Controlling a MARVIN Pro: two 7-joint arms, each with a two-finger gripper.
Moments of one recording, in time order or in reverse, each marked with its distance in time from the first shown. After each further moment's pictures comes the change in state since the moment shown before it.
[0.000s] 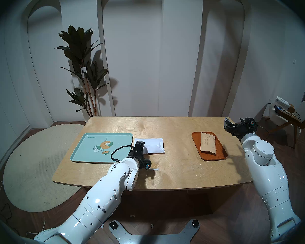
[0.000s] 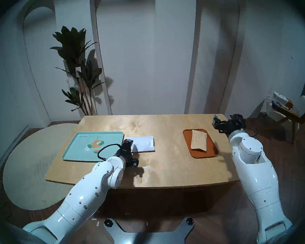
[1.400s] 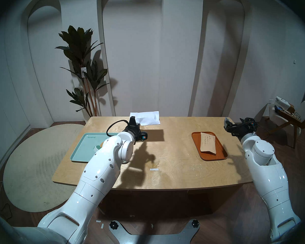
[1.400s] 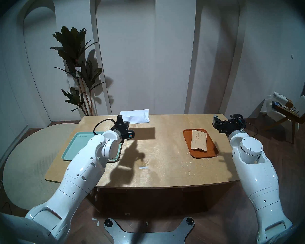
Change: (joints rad) left arm -0.139 -0.016 -0.163 0.019 -0.117 -0.071 0.064; right arm 0.001 0.001 0.000 0.001 -0.001 0.000 0.000
